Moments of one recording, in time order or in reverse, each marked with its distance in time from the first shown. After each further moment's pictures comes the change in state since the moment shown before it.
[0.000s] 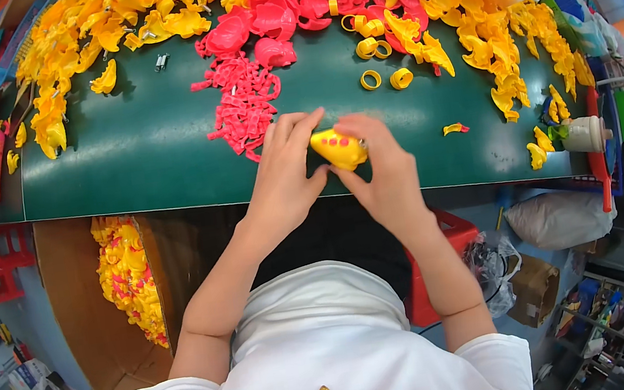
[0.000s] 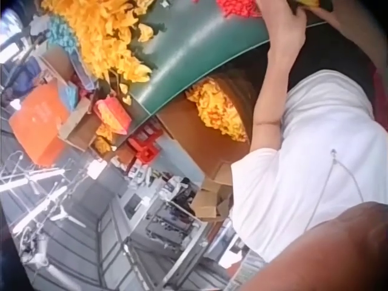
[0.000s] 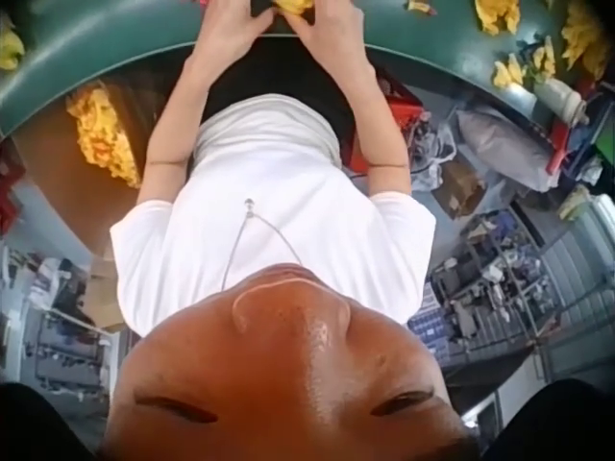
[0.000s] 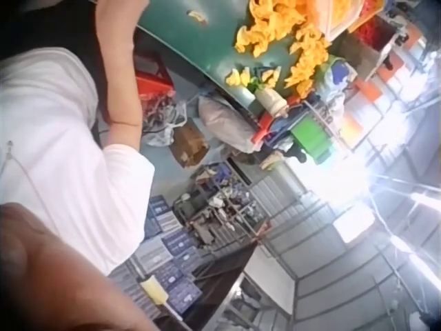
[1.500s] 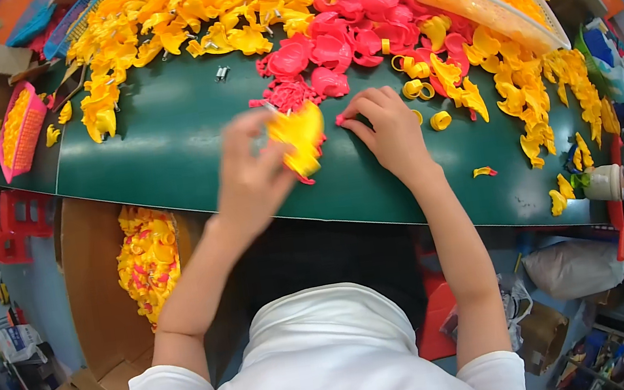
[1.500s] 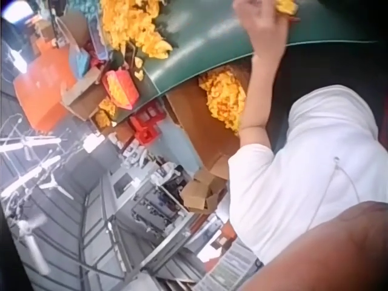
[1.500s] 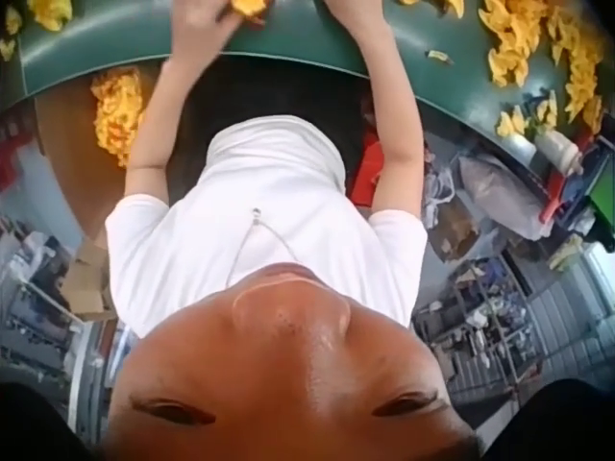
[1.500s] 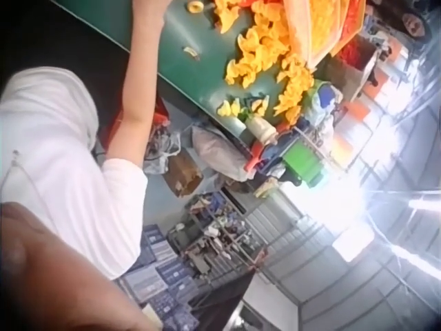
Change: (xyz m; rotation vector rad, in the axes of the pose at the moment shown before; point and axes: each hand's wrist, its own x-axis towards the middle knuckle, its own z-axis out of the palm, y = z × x) left_hand -0.007 -0.032 -0.076 0.456 0.362 0.343; right_hand 0.095 0.032 0.026 -0.224 -0.067 -0.296
